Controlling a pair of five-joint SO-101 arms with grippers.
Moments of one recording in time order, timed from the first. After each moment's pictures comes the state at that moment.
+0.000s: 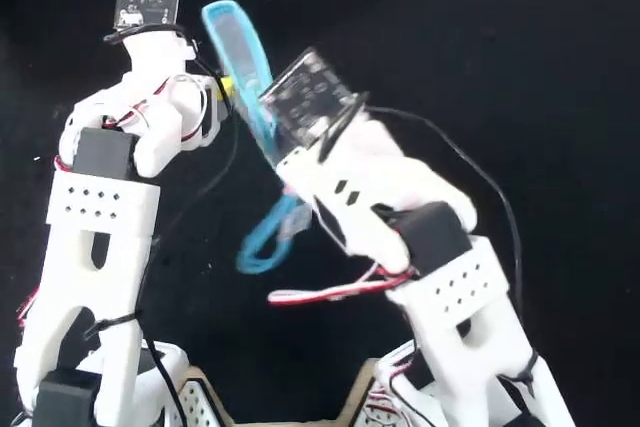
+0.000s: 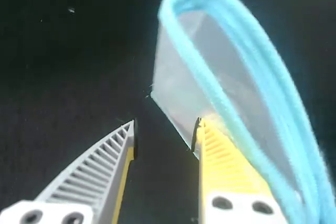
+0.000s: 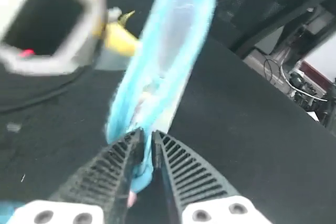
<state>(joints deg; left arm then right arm) 3.8 -28.2 11.8 61.3 2.2 -30.1 -42.5 24.7 60.2 18.5</state>
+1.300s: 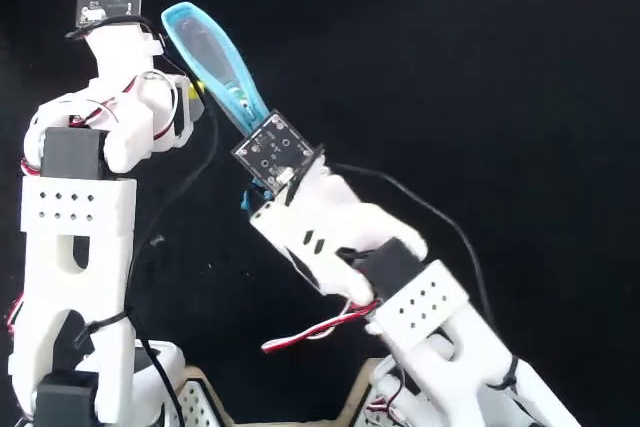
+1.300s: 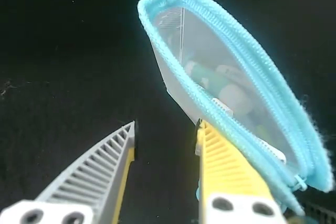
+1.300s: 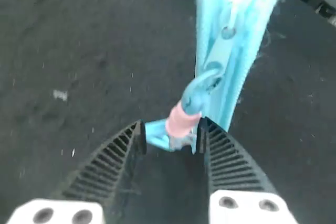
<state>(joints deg) -1.5 -28.2 5.7 71.3 2.2 -37.8 -48.4 53.5 39.0 8.9</state>
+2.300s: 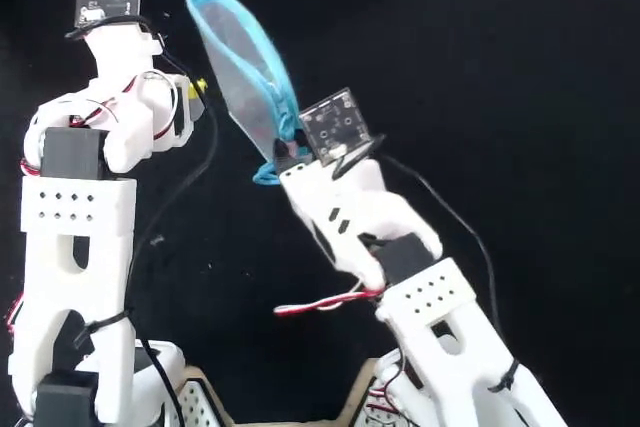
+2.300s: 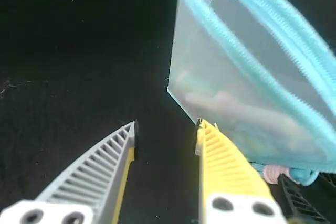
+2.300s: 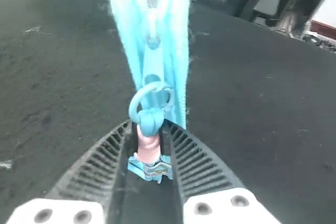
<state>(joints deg) -1.5 -28.2 5.7 71.3 2.8 -27.1 -48.7 60.6 23.3 3.6</state>
